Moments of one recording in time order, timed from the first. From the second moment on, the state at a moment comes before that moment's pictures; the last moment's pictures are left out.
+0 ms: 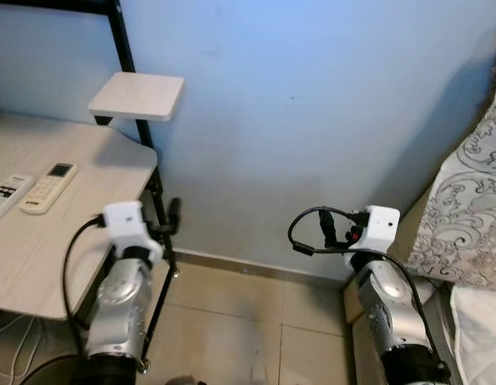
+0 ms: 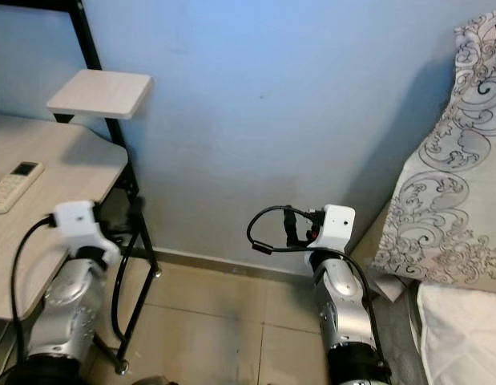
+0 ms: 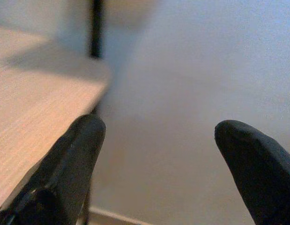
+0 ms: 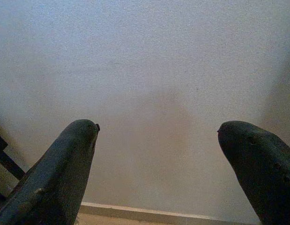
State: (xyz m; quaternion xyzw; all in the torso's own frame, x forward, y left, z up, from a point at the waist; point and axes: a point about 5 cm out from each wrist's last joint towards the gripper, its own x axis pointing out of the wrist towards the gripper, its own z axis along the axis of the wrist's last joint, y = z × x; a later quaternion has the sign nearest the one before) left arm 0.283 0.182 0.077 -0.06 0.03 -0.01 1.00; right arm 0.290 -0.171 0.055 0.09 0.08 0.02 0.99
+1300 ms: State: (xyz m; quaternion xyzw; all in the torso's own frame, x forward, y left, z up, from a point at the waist) left arm 0.271 0.141 0.078 0.00 0.01 -0.17 0.98; right arm 0.284 -0.181 0.050 0.02 0.09 0.03 1.00
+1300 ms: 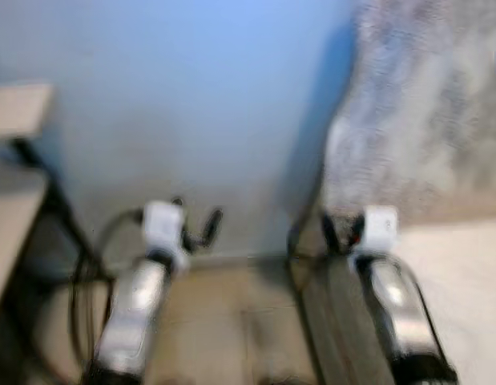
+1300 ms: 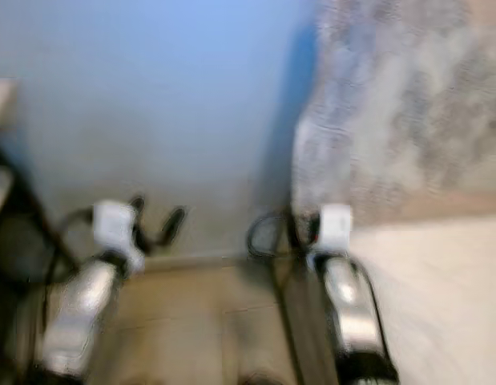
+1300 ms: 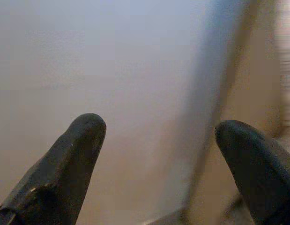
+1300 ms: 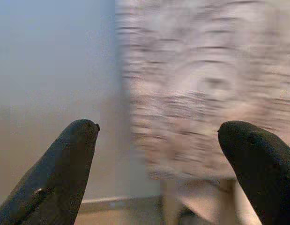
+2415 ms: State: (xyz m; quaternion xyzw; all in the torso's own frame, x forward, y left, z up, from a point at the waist) left arm 0.275 0.168 0.069 -0.08 0.03 -0.11 0.99; right arm 0.274 -0.196 0.048 0.09 0.06 -0.05 0.99
